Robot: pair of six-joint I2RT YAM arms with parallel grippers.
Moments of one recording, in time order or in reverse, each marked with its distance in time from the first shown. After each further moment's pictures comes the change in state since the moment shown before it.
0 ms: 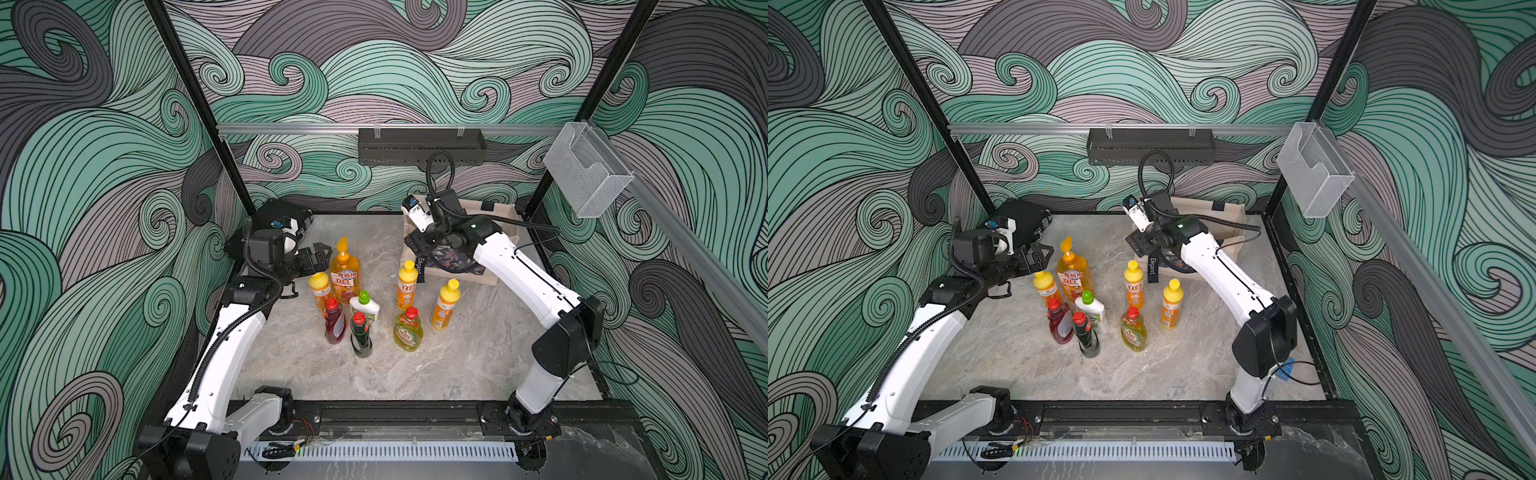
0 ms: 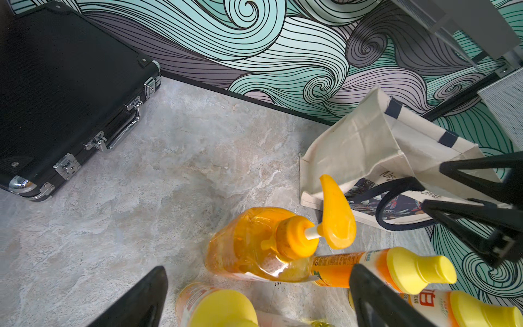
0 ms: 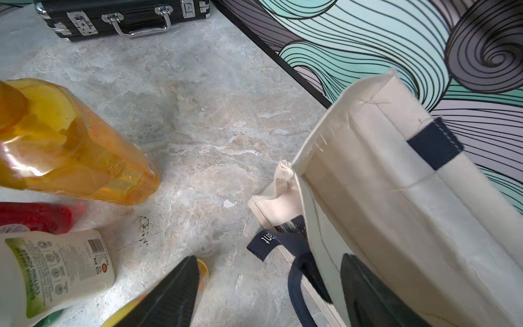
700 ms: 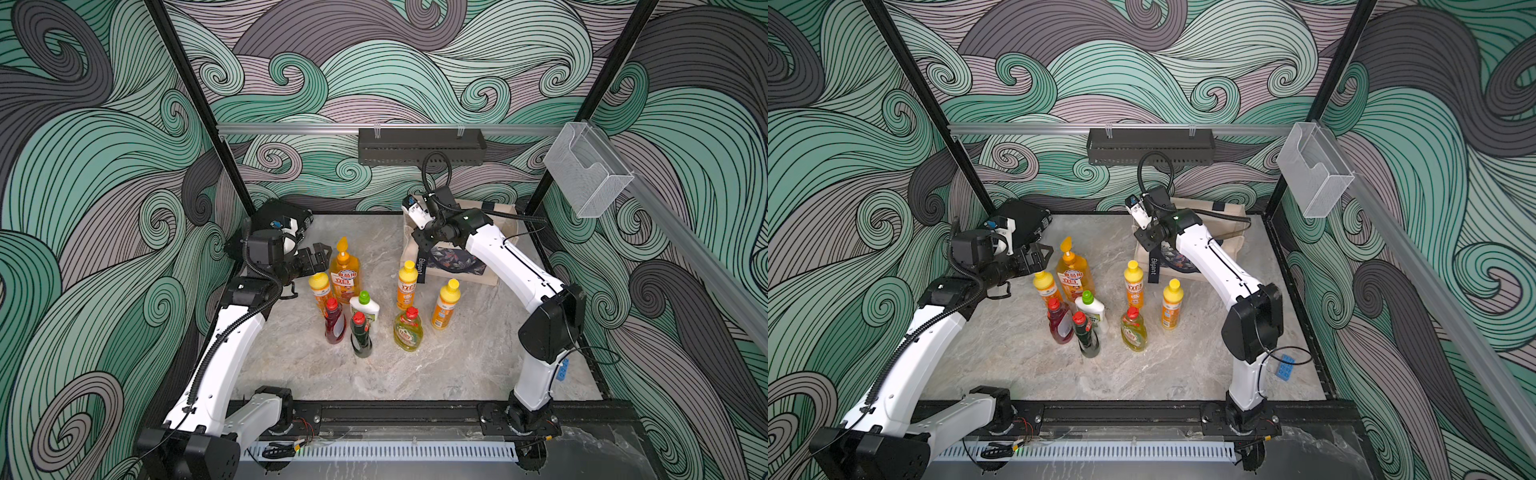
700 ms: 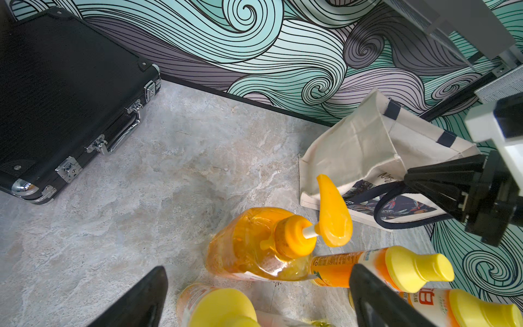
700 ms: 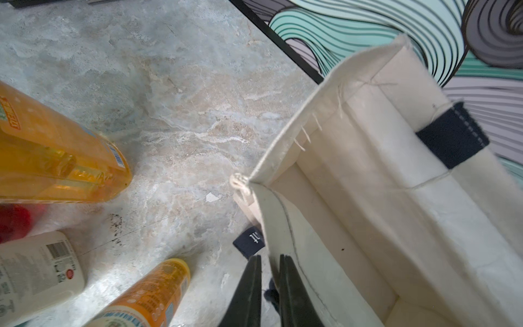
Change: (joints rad) left arm 0.000 -0.007 -0.001 0.000 0.000 0.003; right arm -0.035 0.087 0.080 -0.066 0.018 -0.012
